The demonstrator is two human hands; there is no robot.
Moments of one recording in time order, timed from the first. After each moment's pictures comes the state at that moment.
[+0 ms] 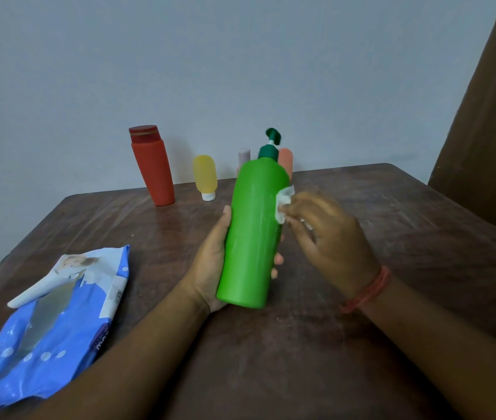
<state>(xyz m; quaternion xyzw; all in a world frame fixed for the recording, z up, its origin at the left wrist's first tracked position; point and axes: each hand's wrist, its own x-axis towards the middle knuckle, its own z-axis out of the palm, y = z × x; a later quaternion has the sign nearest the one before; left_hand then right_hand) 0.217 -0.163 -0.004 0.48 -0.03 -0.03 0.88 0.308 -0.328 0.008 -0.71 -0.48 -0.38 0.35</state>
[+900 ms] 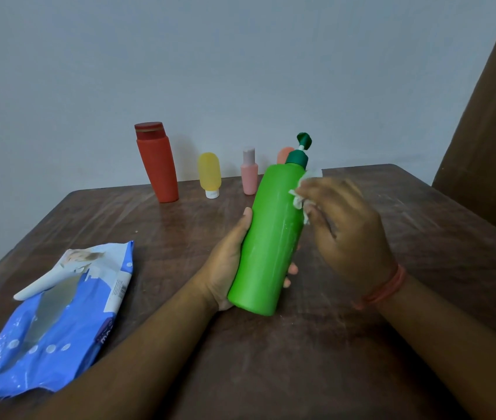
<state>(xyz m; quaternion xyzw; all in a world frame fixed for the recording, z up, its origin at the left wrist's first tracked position) 0.217 -0.168 -0.009 0.51 -0.03 -0.08 0.86 0.304 -0.339 0.019 -0.70 -0.47 -0.41 0.36</state>
